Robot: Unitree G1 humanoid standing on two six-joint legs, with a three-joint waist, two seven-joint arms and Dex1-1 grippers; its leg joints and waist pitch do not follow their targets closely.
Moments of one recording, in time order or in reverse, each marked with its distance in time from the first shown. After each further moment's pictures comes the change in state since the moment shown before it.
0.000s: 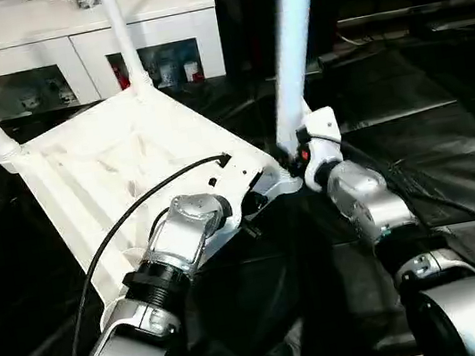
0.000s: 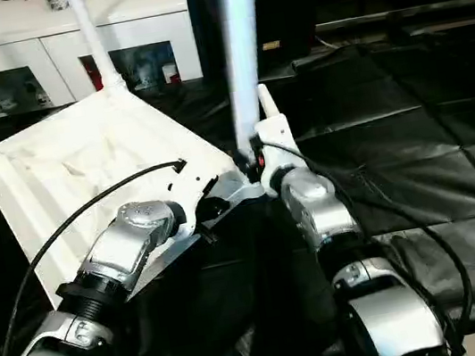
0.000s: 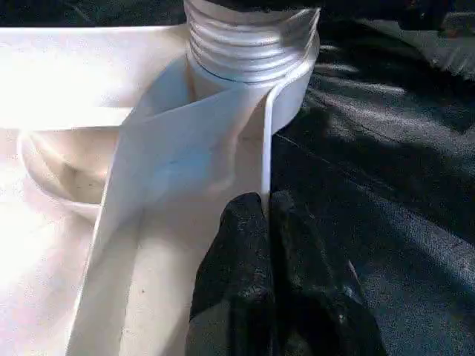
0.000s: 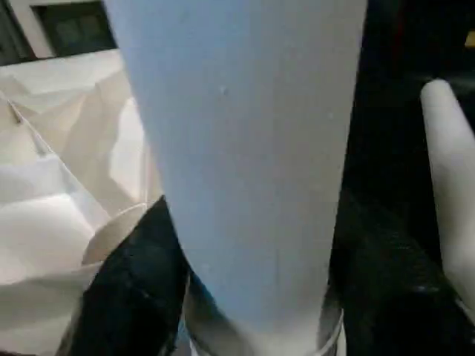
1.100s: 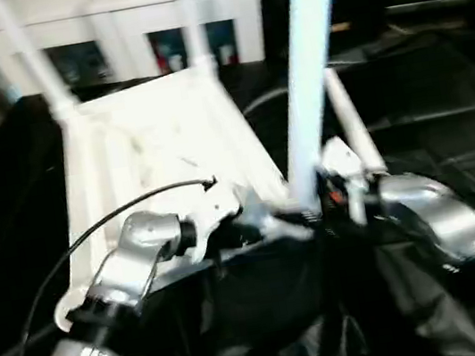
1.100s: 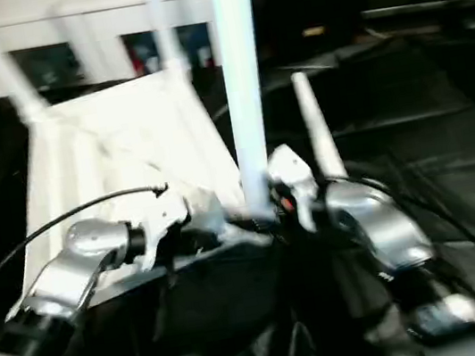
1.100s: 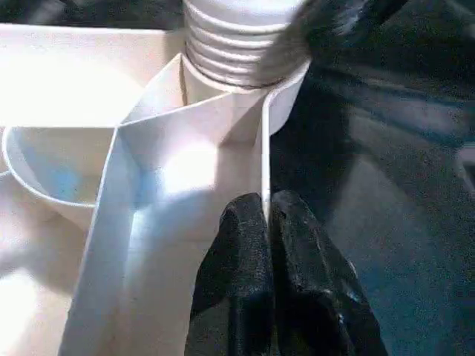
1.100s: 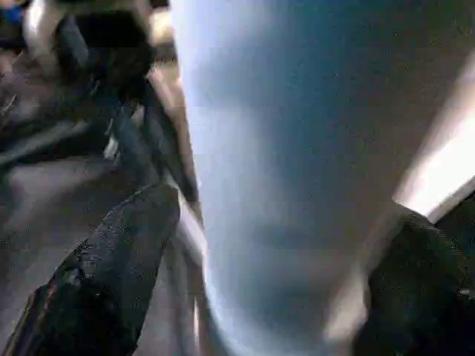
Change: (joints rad) left arm 0.192 0.286 -0.065 -0.233 -0.100 -0.241 -0.531; right arm 0.308 -0.371 0.197 -0.672 0.060 0.291 0.710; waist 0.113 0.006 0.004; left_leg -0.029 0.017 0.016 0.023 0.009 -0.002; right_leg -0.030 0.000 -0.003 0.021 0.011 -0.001
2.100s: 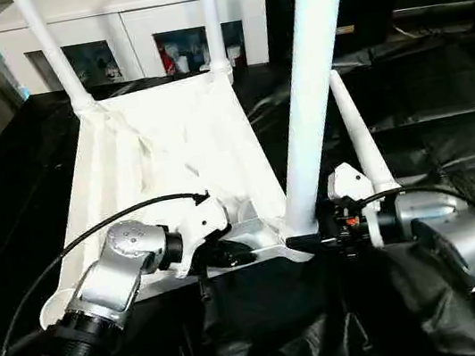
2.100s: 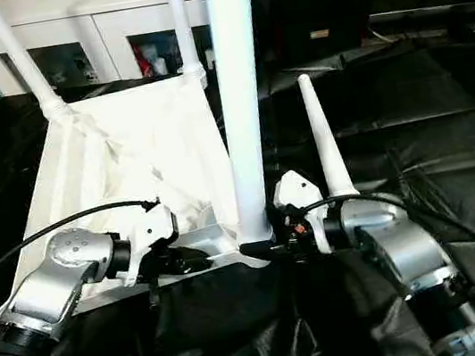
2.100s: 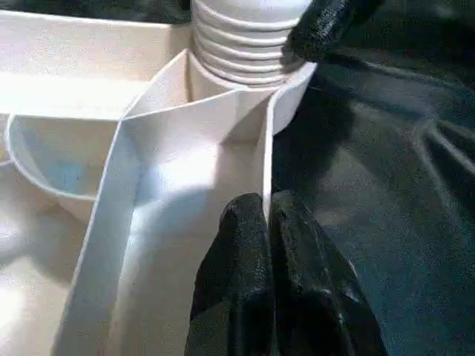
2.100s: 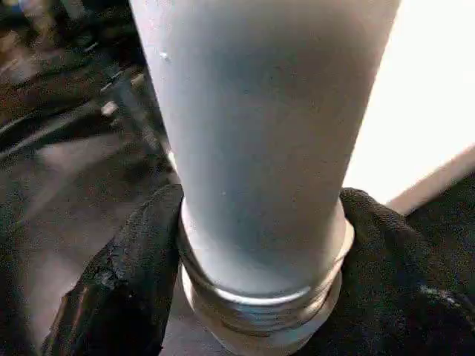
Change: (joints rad) left arm 0.042 -0.002 0.010 -0.046 0.000 0.046 0.004; right arm 0.064 0.024 0.000 -0.036 0.001 0.061 -0.064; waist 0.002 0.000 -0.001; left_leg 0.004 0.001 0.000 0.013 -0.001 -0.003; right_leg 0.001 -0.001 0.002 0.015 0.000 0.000
